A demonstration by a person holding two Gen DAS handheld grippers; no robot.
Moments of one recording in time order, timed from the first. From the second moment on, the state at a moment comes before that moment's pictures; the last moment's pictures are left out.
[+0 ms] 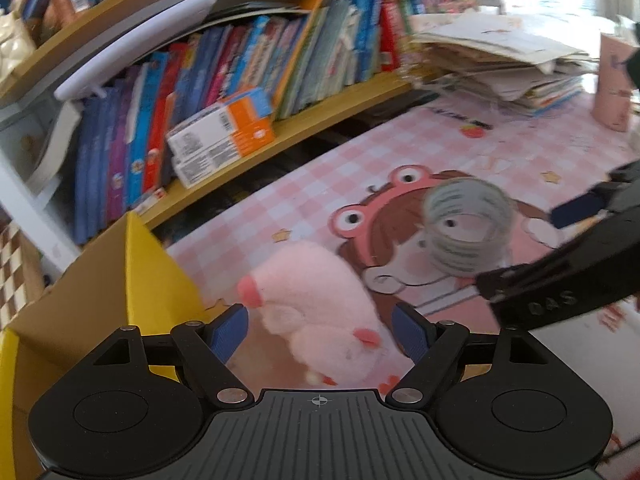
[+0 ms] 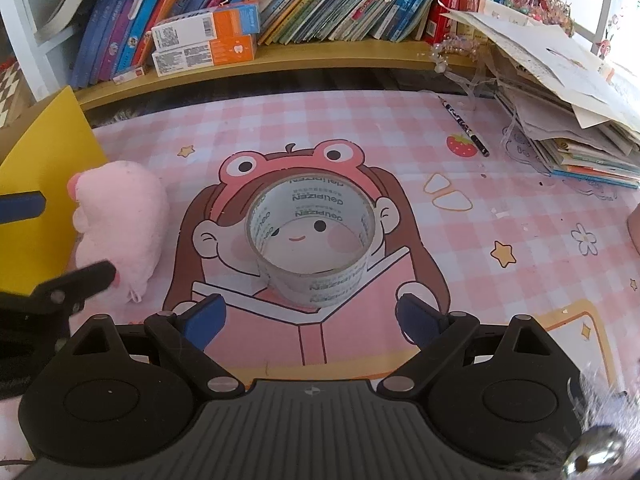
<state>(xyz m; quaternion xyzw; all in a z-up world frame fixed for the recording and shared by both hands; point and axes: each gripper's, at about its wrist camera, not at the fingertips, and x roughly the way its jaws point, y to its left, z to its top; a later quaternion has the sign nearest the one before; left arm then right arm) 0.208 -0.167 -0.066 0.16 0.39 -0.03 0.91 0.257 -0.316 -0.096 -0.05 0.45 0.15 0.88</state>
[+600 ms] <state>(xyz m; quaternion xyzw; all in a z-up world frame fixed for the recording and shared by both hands) 0.242 -0.176 -0.098 0.18 0.41 0.00 0.90 0.292 -0.312 -0.112 -0.04 0.46 0.15 0.87</state>
